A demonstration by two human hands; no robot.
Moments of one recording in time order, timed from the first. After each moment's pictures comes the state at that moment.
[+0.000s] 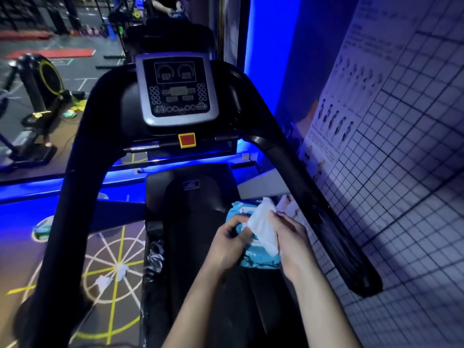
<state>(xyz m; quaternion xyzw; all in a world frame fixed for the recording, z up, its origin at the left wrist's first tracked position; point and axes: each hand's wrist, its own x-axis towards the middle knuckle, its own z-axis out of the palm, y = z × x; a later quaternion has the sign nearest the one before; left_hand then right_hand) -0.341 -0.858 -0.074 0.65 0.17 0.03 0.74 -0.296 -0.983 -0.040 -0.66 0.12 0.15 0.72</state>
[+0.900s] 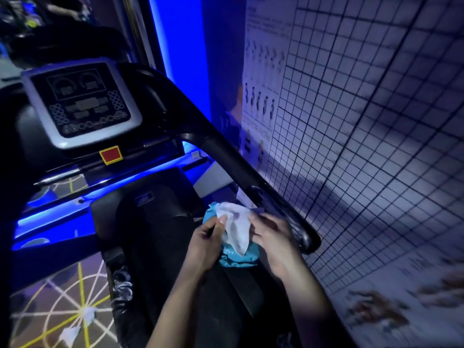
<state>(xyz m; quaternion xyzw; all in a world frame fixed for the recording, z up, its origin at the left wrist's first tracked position) -0.317 -0.941 -0.081 0.70 0.12 -0.05 0.70 -0.304 -1.098 -0.057 -0.61 0.14 0.08 0.78</state>
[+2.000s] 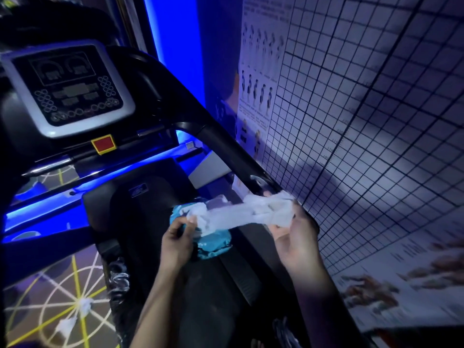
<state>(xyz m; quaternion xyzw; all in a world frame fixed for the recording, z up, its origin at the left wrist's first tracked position) -0.326 -0.892 -0.113 0.68 0.23 0.07 0.69 -0.319 -1.106 -0.033 -0.38 0.23 -0.02 0.90</state>
